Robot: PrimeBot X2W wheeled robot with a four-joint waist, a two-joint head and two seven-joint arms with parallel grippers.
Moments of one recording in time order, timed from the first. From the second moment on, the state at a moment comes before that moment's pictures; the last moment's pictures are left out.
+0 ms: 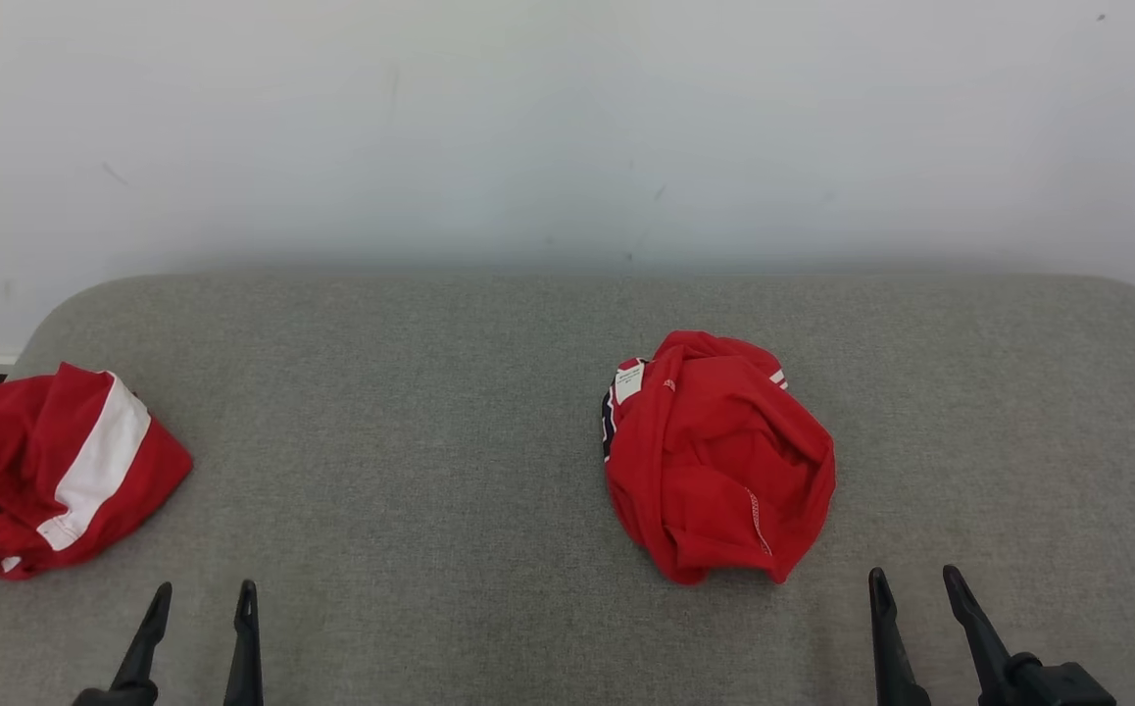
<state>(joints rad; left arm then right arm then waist) 0.03 0.31 -0.16 0.16 -0.33 0.05 -0.26 0.11 -0.05 -0.05 0.16 0.12 0.13 -0.26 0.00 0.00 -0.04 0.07</state>
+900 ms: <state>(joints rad) -0.05 0.25 -0.18 0.18 -0.30 0.02 -0.26 -0.23 -0.08 0.04 0.72 -0.03 0.13 -0.22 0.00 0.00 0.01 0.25</state>
